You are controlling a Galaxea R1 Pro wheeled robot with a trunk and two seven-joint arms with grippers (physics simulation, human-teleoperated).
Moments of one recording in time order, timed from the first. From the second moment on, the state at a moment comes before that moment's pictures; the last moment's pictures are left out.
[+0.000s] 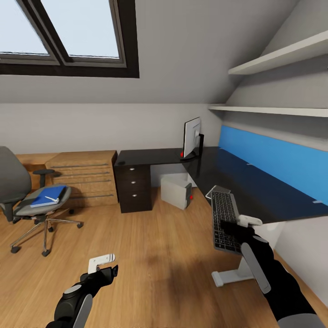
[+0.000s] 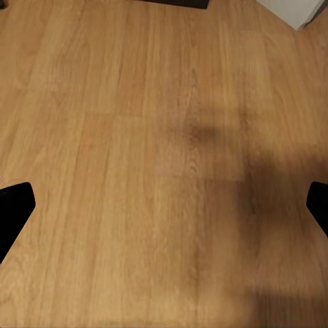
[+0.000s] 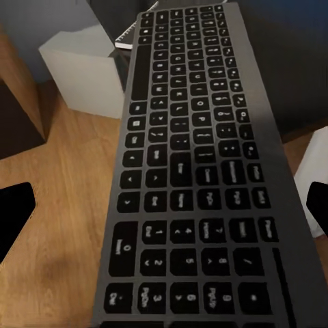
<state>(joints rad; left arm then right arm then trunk) -0.11 -0.04 0.00 -1.47 0.21 0.63 0.21 -0.45 -0.14 0.06 -1.29 -0.42 0.52 -0.31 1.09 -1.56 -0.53</state>
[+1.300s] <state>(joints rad) -0.11 -0.05 -0.02 -1.44 0.21 0.63 0.21 -0.35 -0.08 0.06 -1.40 -0.44 0.50 -0.30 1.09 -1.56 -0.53</state>
